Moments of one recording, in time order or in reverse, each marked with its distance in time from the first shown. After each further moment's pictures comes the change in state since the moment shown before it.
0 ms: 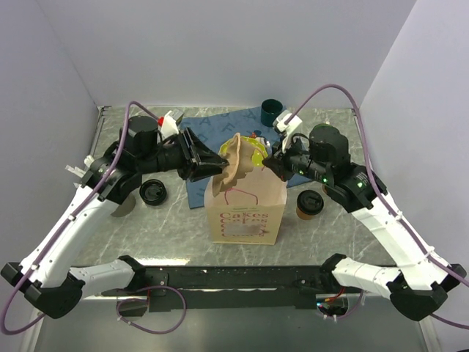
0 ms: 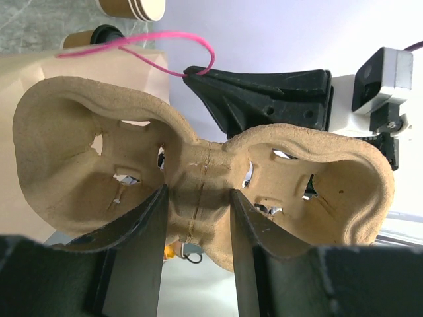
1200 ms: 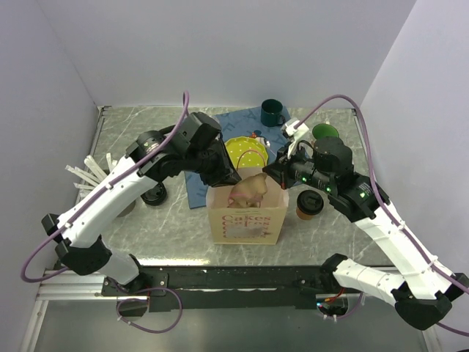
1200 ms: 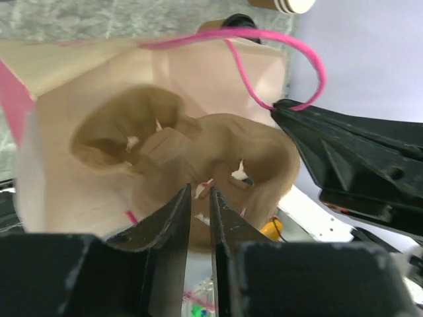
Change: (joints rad) left arm -0.307 0.363 0.460 -0.536 -0.450 0.103; right arm -0.003 -0.079 -0.110 0.051 -0.014 0.159
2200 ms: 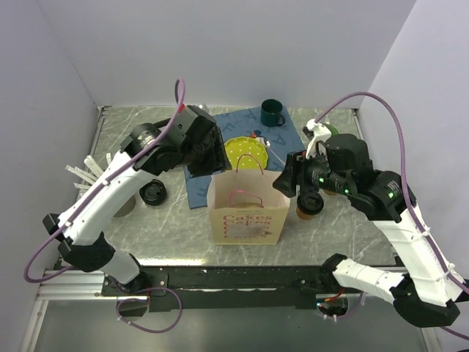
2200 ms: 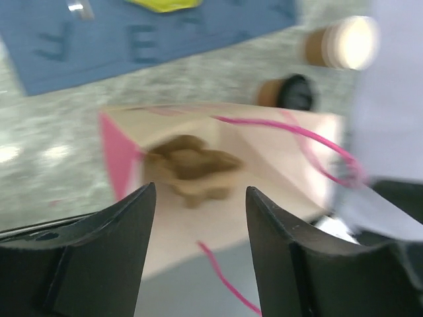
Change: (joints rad) left arm 0.034 0.039 0.112 -0.119 -0.212 0.174; right arm -0.001 0.026 0.269 -0.466 0.098 0.284
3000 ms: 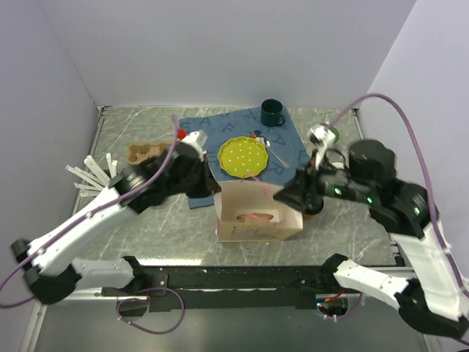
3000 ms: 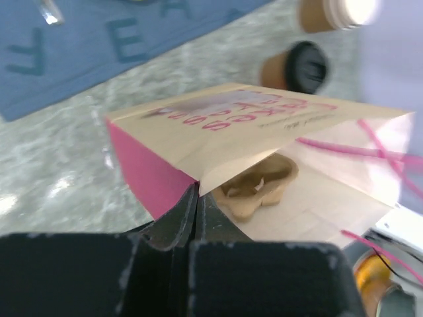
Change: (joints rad) left arm -0.018 -0.262 -0.539 0.375 0.047 0.133; right arm 0.010 -0.013 0.095 -0.044 -0.189 -0.108
